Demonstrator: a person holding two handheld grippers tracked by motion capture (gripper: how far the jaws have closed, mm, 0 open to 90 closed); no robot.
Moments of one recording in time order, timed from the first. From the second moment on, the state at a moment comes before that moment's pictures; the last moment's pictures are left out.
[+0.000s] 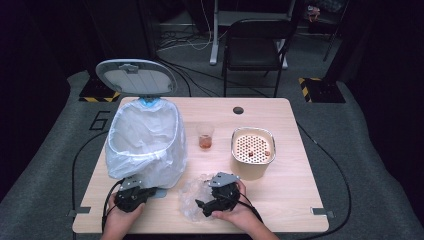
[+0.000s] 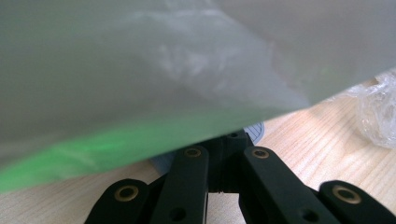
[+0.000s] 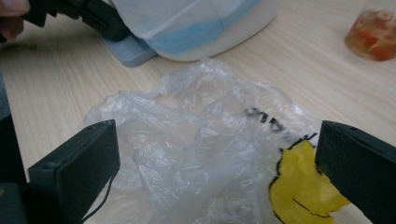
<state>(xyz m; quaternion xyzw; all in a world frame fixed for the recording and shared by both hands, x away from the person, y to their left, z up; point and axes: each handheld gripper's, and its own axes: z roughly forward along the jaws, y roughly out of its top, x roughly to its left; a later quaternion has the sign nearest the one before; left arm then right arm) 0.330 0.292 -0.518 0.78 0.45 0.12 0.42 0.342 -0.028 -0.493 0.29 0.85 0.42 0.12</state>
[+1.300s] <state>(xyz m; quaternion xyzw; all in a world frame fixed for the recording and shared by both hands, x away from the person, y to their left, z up) 0.331 0.291 -0.518 0.78 0.45 0.12 0.41 0.354 -0.028 -0.520 0.28 0.87 0.39 0.10</state>
